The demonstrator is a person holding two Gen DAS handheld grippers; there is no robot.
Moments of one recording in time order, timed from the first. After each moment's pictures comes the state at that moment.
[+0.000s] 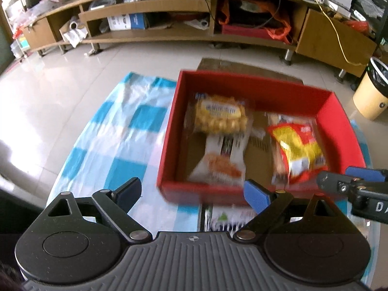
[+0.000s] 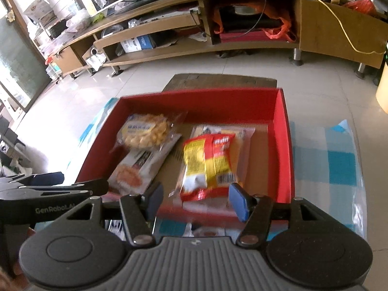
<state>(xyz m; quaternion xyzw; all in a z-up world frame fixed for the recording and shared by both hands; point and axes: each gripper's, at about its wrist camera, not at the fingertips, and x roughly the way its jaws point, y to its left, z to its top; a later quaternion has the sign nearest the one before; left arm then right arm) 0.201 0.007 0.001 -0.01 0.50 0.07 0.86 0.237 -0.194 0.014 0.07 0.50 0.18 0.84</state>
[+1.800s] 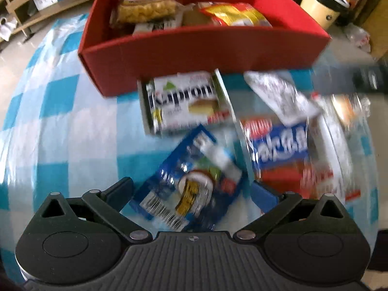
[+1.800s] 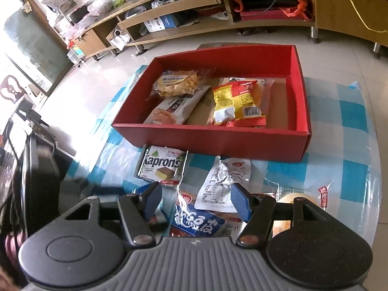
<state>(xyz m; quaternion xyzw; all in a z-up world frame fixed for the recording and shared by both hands) 0.120 -0.005 -0.071 0.06 0.59 -0.10 0.80 0.170 -0.201 0.016 0.10 0.53 0.24 0.81</state>
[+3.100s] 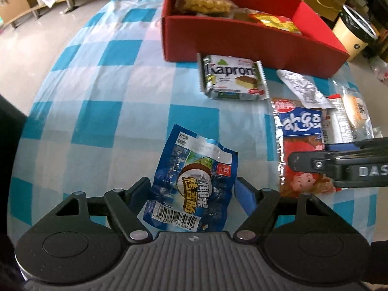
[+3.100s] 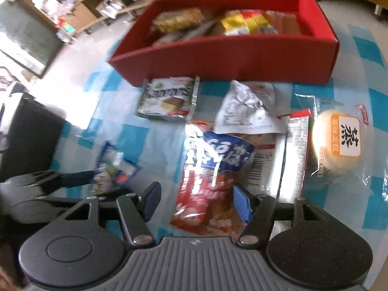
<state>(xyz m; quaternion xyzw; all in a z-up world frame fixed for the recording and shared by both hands) 0.073 0.030 -0.051 -0.01 0.59 -0.01 0.81 0.132 -0.166 -0.046 0.08 0.61 0.21 0.76</state>
